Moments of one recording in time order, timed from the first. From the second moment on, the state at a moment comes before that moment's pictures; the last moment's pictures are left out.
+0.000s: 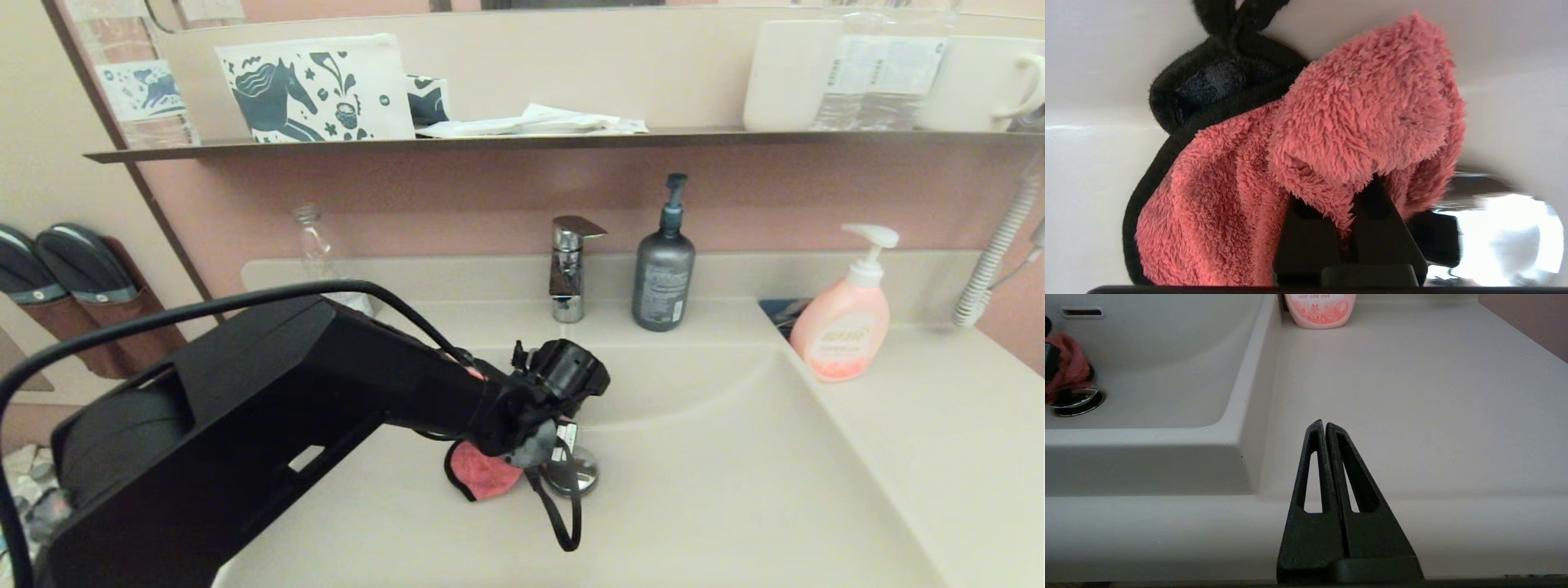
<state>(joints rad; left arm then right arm) -0.77 2.32 -1.44 0.19 0.47 -0.39 0.00 0.00 0.00 0.00 0.00 0.00</state>
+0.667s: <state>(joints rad) -0.89 2.34 -1.65 0.44 0.45 -0.55 0.00 0.00 0.00 0.00 0.00 0.00</state>
